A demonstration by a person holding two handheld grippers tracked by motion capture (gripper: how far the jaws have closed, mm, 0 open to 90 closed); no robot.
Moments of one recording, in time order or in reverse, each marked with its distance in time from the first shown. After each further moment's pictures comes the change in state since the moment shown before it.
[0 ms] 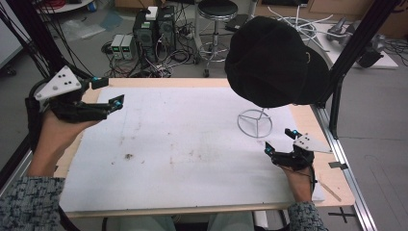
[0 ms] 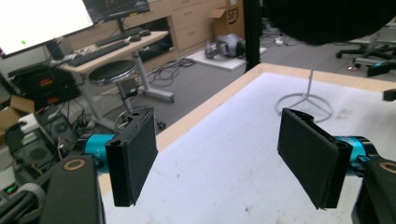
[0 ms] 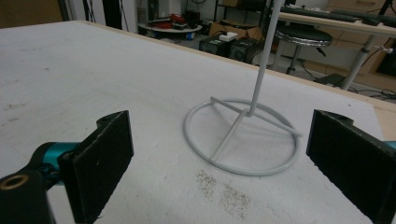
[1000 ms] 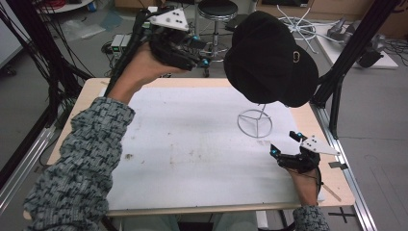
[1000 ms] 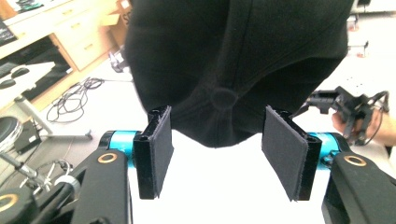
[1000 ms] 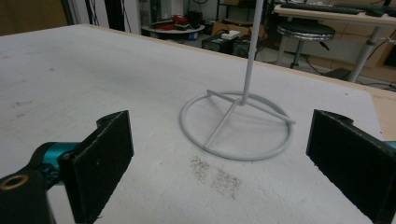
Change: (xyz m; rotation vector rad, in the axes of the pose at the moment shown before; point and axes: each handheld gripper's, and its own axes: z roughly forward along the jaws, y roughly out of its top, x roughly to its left) left arm -0.044 0.152 0.164 0.058 -0.422 0.182; right arm -0.011 -0.008 -0.010 -0.005 0.019 0.036
